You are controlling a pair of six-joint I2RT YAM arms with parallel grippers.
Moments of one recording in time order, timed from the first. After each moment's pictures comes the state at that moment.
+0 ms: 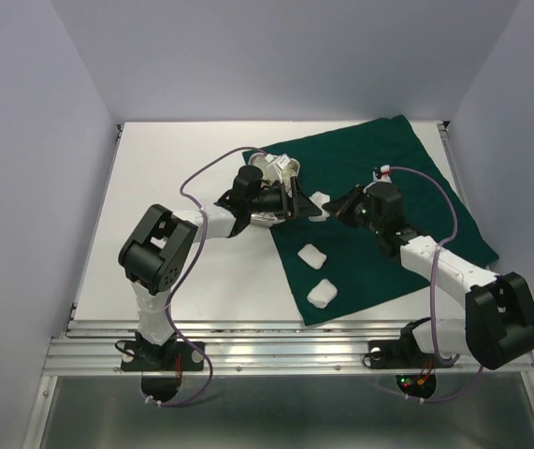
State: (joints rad) left arm -0.59 1.88 1.05 0.54 0.71 -0.82; right arm 0.38 1.29 0.69 0.20 -0.14 0.94
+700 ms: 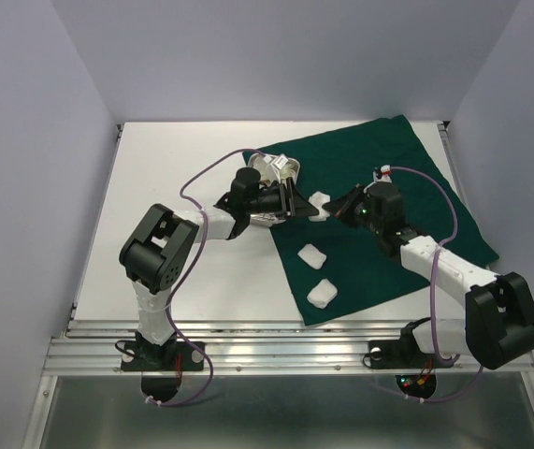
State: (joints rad) left arm -0.59 1.89 1.03 0.64 0.73 -0.90; right arm 0.37 1.28 0.69 0.20 -0.14 0.94
